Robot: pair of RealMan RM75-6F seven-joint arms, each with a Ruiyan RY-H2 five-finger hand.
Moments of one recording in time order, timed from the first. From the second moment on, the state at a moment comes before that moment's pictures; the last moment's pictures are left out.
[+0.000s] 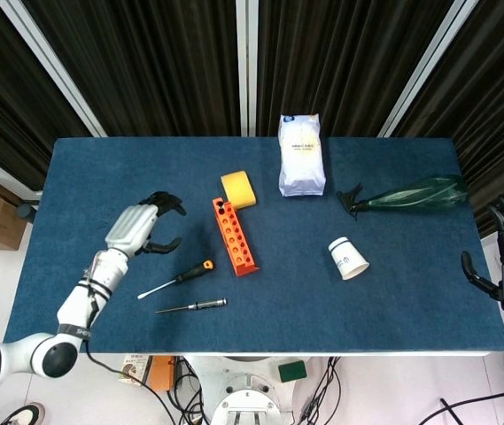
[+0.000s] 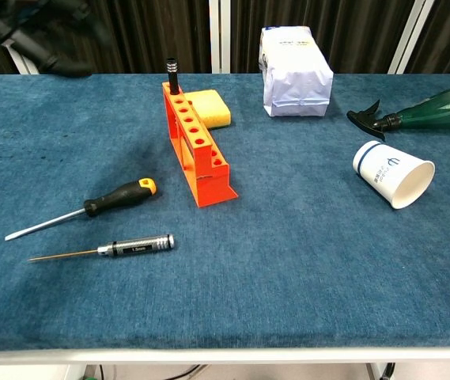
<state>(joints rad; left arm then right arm) -0.73 -1.18 -0.19 -1.92 0.91 1.02 0.13 0.16 -1.18 0.18 -1.43 -1.59 1.71 0.23</state>
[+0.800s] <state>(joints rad) -0.51 -1.53 0.07 -1.81 1.25 1.21 0.46 0.15 -1.17 0.17 -1.47 -1.63 1.74 0.21</state>
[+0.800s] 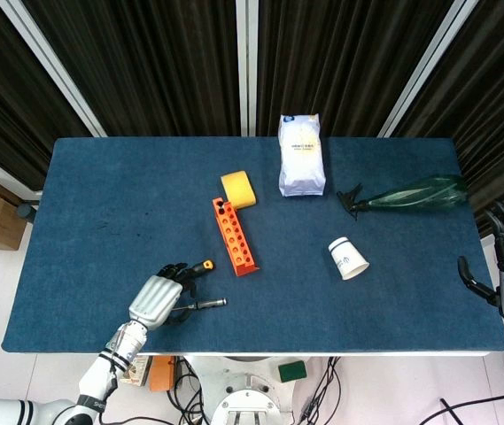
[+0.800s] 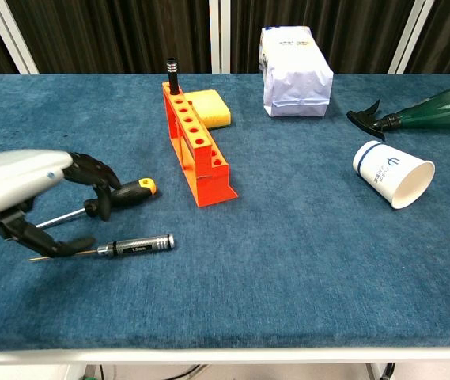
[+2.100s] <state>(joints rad) -0.50 -1.70 0.00 -1.67 1.24 1.14 0.58 0.15 -1.19 0.17 -1.46 -1.62 1.71 0.17</state>
